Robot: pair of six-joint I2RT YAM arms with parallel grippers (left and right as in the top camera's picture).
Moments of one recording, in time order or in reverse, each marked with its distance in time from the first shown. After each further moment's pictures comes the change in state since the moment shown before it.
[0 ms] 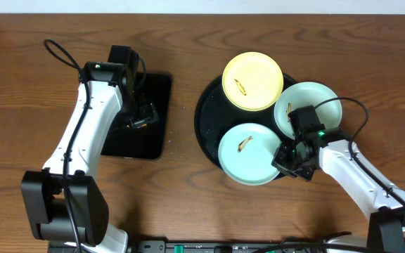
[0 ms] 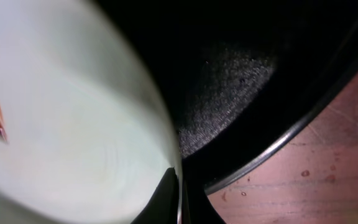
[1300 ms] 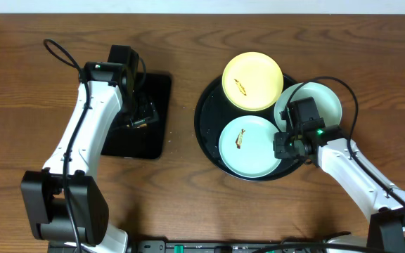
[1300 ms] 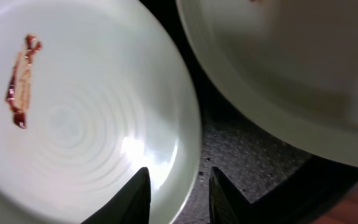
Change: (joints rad) left arm 0.000 0.000 0.000 0.007 0.000 0.000; right arm 0.014 0.000 0.024 0.177 0.150 -0.474
